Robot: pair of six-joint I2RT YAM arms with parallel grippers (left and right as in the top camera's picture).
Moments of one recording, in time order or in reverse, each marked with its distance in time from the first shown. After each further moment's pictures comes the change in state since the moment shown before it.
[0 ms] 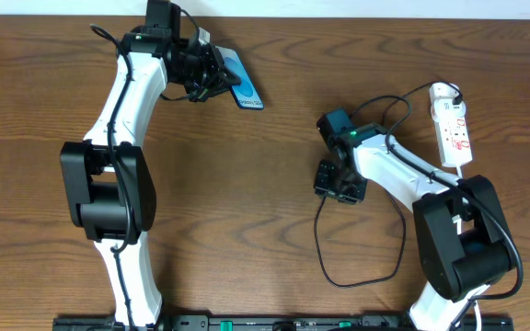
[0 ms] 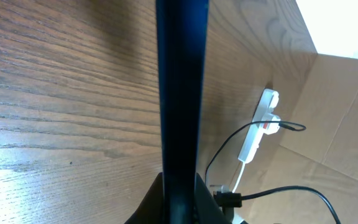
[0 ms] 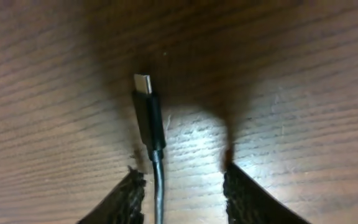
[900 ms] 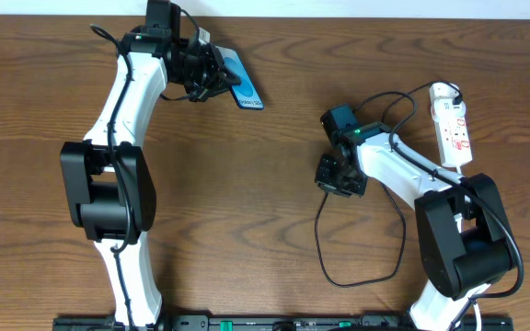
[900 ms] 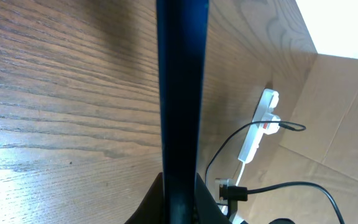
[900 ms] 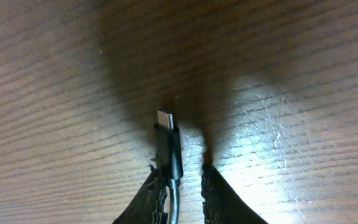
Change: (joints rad) left arm 0.000 0.000 0.000 0.000 0.000 0.000; right arm -0.024 0.005 0.000 0.063 0.003 -0.008
